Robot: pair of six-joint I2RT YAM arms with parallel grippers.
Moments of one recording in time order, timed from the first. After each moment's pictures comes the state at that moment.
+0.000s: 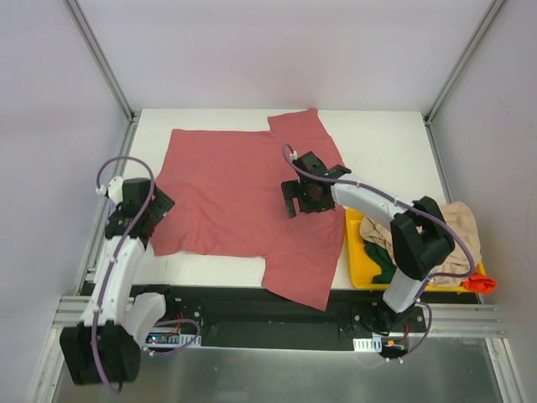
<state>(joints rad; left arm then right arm) 0.07 0.99 0.74 -0.60 -0.28 -0.71 0.67 1.76 1.25 -0.67 0.06 0.36</state>
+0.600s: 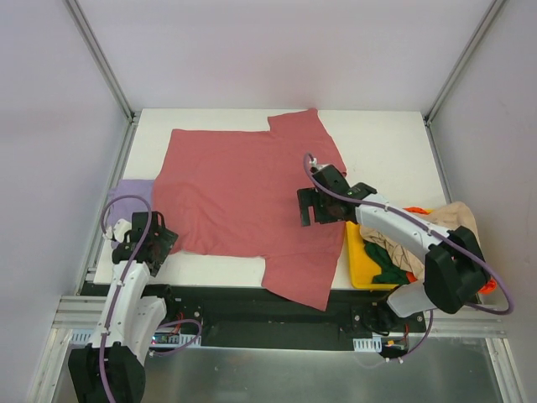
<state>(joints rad) 0.08 0.70 0.43 -0.79 -0.24 -1.01 0.67 1.46 1.03 -0.63 0.14 0.40</state>
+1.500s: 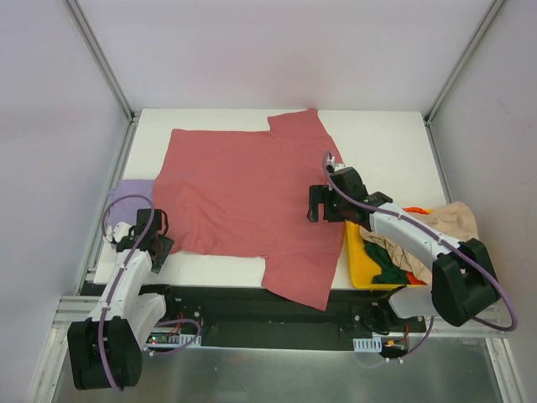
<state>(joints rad) 0.08 0.85 0.41 -0.77 -0.33 -1.10 0.54 1.35 0.85 -0.41 0.02 0.40</state>
